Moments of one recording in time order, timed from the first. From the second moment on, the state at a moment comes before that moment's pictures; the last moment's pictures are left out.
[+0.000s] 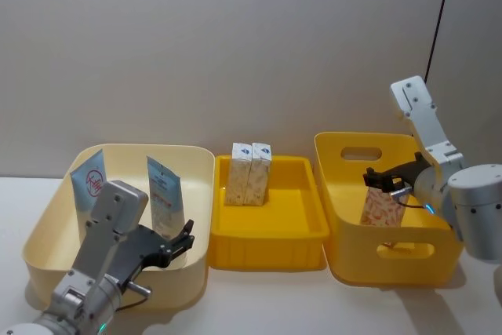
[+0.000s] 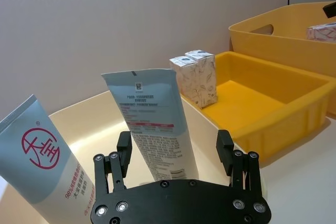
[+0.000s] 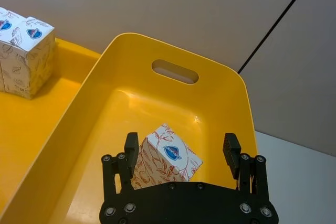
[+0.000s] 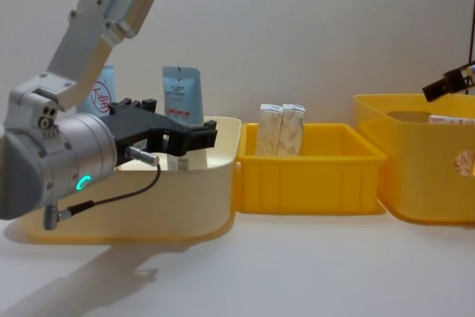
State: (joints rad) left arm -0.37 0.30 0.45 -1.47 -0.16 0.09 -0.04; right arm 0.71 0.25 -0.29 -1.25 0.00 0.73 0.05
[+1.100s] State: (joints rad) left arm -0.50 0.25 0.45 -1.27 -0.12 0.05 -0.11; right arm 0.71 0.25 -0.29 -1.25 0.00 0.73 0.05
